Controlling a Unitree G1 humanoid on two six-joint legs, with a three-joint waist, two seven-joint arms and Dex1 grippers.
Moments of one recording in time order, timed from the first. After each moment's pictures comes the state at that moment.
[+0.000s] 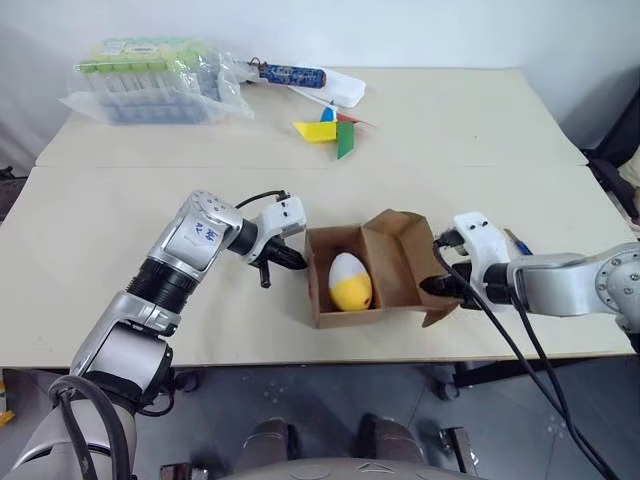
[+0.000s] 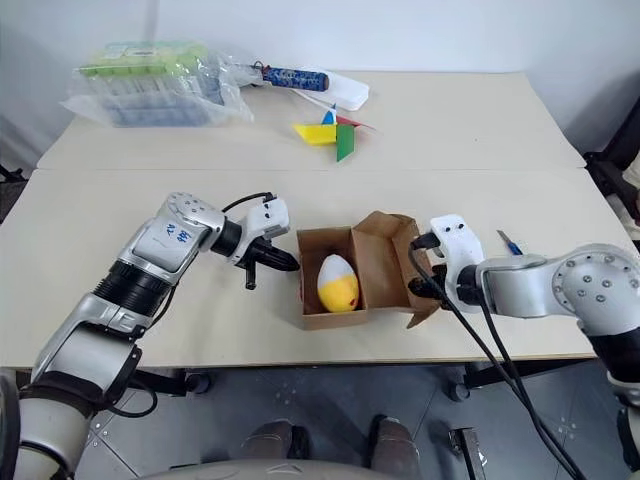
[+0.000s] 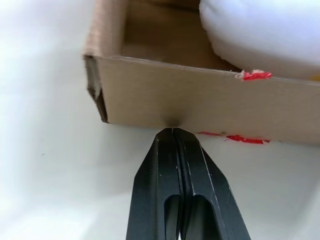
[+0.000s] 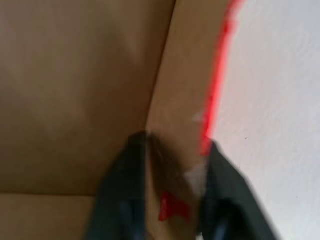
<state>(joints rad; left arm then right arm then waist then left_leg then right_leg) -0.97 0.55 -0.42 0.38 -0.03 0.61 -1.20 -0.63 -1.07 0.22 -0.24 1.65 1.21 -0.39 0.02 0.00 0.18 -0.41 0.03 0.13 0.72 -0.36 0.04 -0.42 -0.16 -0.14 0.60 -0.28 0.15</state>
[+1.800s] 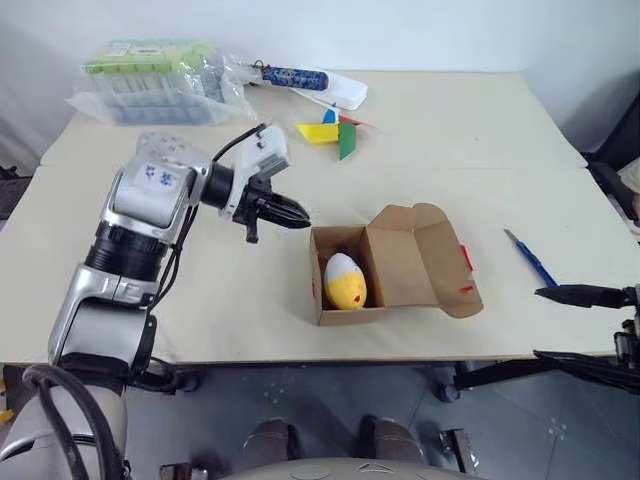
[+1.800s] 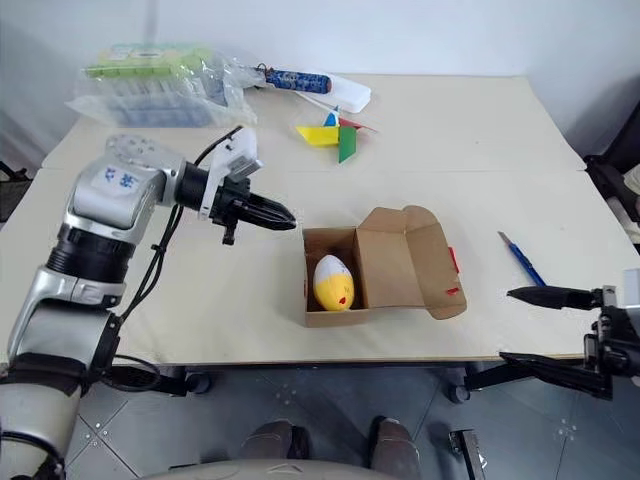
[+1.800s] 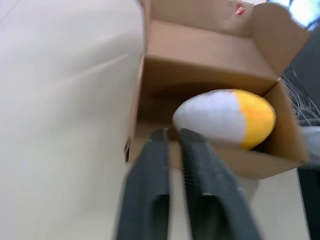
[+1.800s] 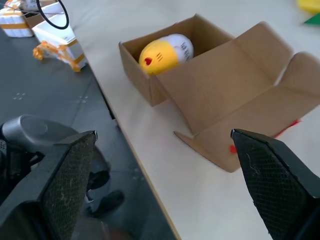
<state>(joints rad) -1.15 0.60 -0.28 0.29 -0.14 0.75 -1.34 0.24 -1.01 -0.76 -0.26 0.78 0.41 1.46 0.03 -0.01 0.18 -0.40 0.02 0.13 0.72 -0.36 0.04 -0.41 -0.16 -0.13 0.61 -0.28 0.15</state>
